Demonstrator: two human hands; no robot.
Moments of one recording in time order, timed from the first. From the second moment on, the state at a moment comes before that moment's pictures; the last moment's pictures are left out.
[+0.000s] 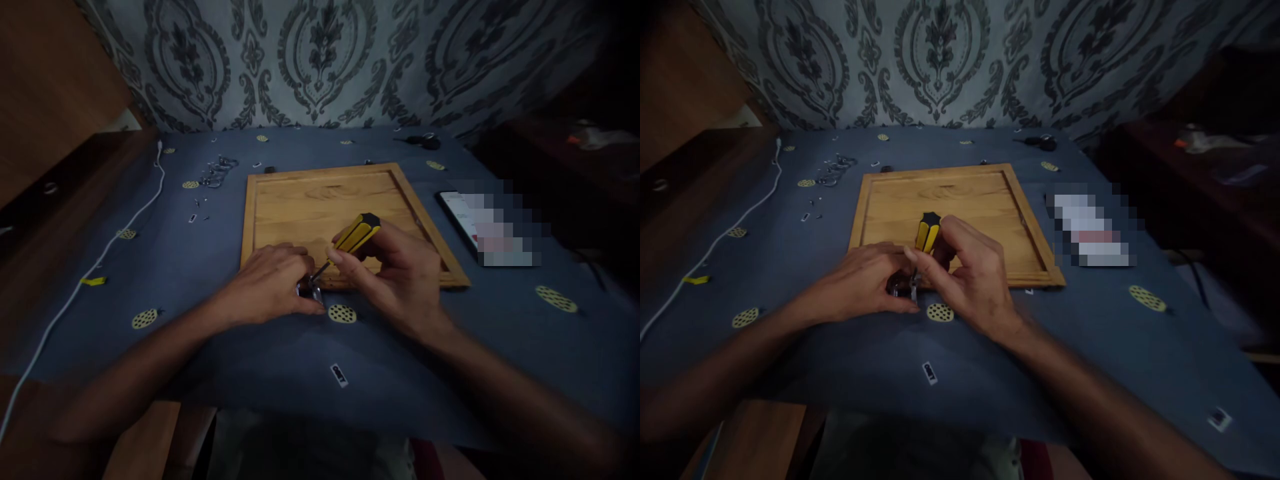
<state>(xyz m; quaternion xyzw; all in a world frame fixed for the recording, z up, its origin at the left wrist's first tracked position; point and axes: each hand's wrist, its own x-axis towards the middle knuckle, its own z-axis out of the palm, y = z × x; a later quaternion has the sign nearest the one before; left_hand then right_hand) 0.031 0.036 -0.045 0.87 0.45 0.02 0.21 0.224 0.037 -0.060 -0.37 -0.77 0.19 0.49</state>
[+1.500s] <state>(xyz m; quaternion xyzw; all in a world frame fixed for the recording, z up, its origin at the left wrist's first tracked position) 0.032 0.036 -0.046 0.86 0.46 0.00 0.20 0.225 0.037 -0.059 -0.38 -0.77 0.16 0.48</state>
